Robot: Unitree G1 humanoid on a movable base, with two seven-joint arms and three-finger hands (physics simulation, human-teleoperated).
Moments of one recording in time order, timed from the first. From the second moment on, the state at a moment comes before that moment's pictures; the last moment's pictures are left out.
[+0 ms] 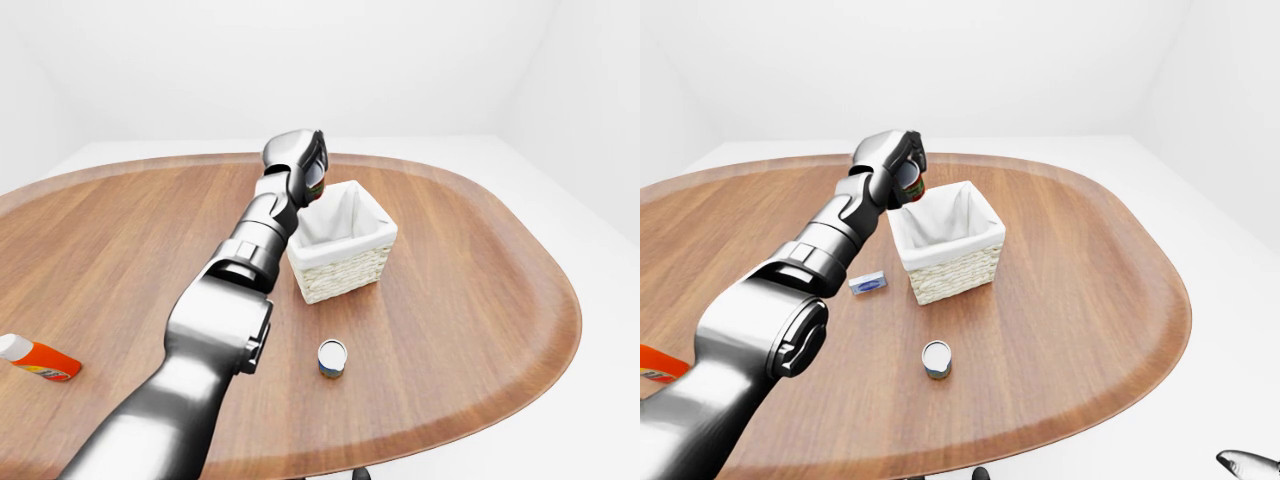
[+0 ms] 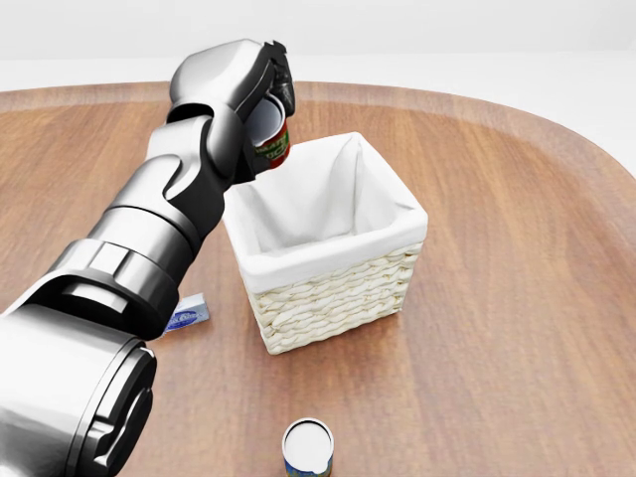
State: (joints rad) left arm -1.41 0.07 -0.04 1.30 0.98 0.09 0.11; right arm 0.68 -0.15 -1.07 -1.05 0.95 0.01 0.01
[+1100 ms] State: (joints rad) left arm -1.26 -0.02 -0.03 1.36 1.06 0.09 0.22; right arm 0.69 -0.16 -1.06 -1.05 0.96 -0.01 0.01
